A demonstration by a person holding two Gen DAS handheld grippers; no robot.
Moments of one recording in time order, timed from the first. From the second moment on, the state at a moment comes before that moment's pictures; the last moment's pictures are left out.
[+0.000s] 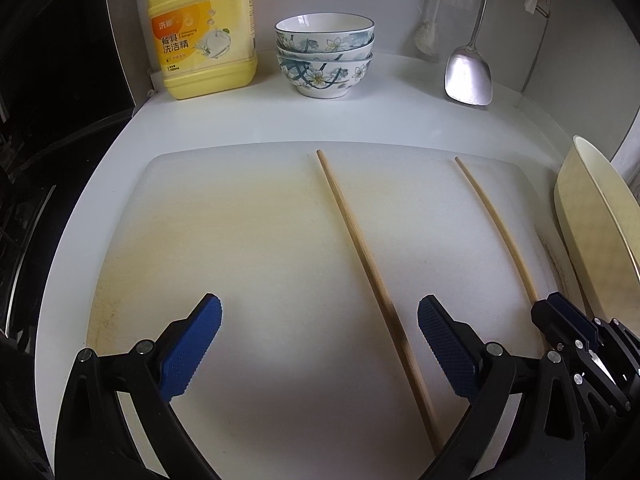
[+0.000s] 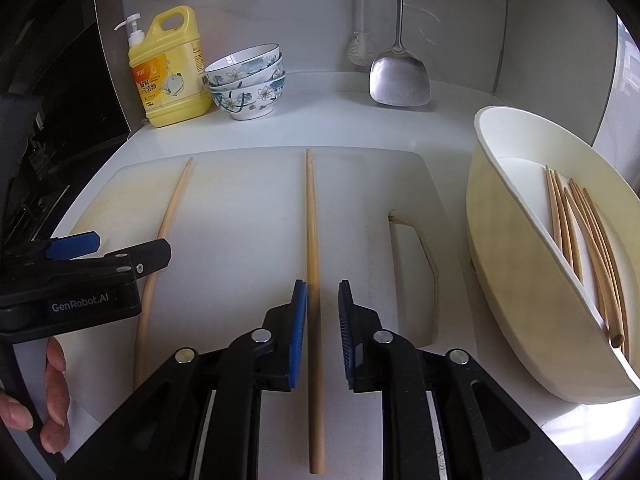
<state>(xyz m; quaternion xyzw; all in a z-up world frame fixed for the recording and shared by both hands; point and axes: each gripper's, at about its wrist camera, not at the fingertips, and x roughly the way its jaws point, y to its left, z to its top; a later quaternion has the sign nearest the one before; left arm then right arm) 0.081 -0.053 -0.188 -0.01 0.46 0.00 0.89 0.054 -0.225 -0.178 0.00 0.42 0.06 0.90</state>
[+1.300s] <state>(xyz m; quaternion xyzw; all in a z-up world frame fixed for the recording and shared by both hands) 0.076 -0.050 -0.178 -0.02 0.46 -0.07 0.88 0.066 -0.206 -0.166 0.03 0.43 0.07 0.90</state>
